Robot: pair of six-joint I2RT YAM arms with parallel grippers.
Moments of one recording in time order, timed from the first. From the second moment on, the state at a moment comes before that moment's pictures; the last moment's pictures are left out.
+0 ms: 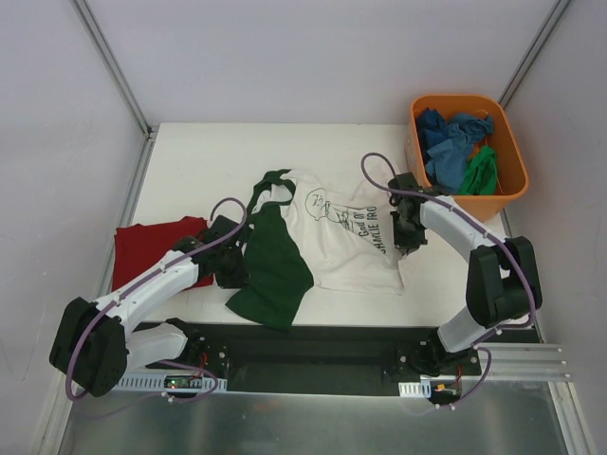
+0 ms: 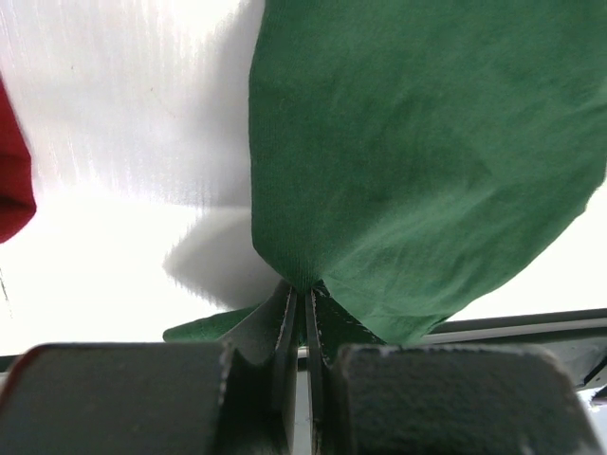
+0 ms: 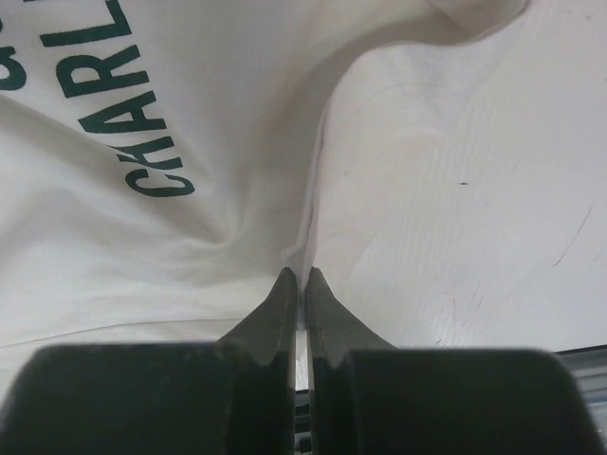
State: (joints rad) left arm -0.50 1.13 0.65 -0.72 0.07 -0.75; right arm 0.33 1.59 1.09 -0.89 0.20 0.30
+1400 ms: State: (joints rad) left arm -0.50 0.88 2.02 -0.75 -0.12 -0.48; right arm 0.30 0.89 2.08 -1.13 0.16 0.21
